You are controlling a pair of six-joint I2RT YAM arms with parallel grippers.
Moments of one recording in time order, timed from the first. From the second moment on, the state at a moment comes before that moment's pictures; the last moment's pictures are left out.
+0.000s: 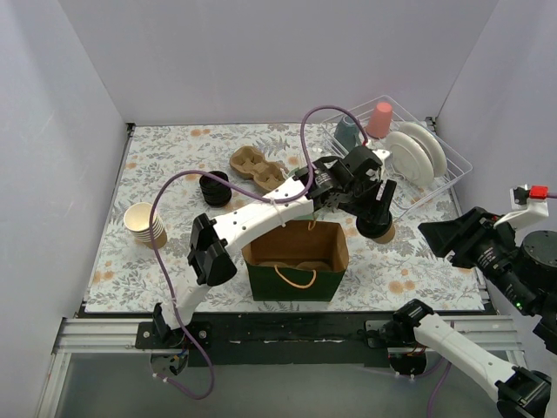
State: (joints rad) left arm -1.07 2.17 2.31 -0.85 0.09 -0.53; right arm 0.63 0.62 1.59 -1.29 0.28 0.66
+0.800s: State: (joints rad) left arm -1.11 2.32 2.31 -0.97 -0.07 -0.54; right arm 0.63 0.62 1.59 -1.30 0.28 0.65
